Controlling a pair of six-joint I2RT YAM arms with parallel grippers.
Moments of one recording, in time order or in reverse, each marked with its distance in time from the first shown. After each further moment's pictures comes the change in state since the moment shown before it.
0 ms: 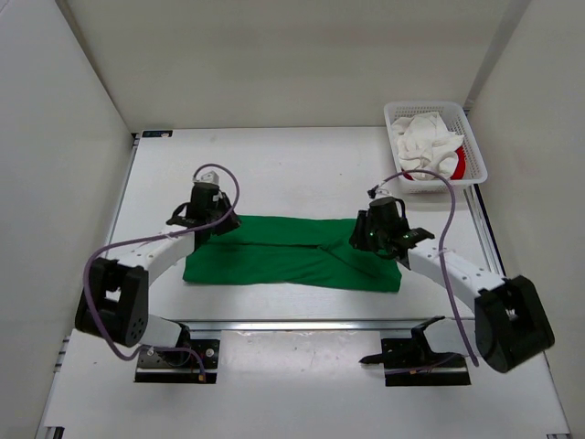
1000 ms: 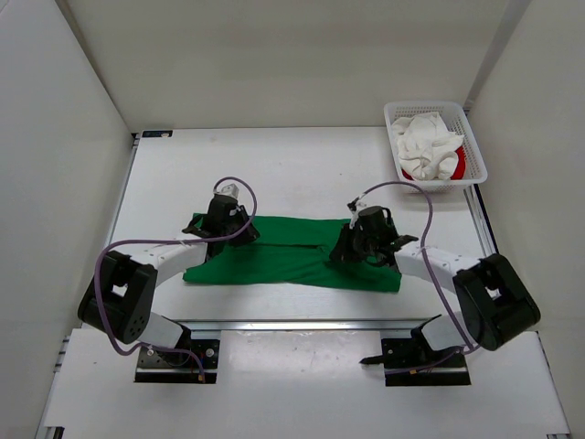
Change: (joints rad) left arm -0.167 0.068 -0.094 0.133 0.039 -0.069; right arm 0.036 0.203 -0.074 0.262 -0.293 0.010
